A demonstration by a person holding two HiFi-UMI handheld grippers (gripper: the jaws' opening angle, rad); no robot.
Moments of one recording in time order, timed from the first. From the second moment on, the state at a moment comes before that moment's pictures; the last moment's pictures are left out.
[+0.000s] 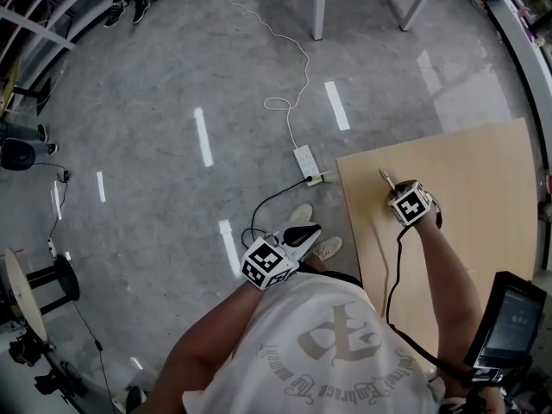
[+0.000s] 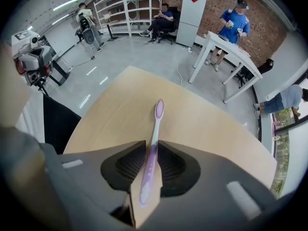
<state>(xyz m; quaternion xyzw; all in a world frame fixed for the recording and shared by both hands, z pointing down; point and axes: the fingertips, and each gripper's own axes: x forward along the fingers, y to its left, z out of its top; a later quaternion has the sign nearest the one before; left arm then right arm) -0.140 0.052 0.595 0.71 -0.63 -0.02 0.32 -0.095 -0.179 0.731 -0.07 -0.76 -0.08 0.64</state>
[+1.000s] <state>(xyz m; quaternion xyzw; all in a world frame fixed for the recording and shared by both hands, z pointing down) -0.126 0.029 0.600 0.78 -0.55 0.01 0.29 -0.064 -0.153 0.689 0.03 -0.84 -0.03 0.54</state>
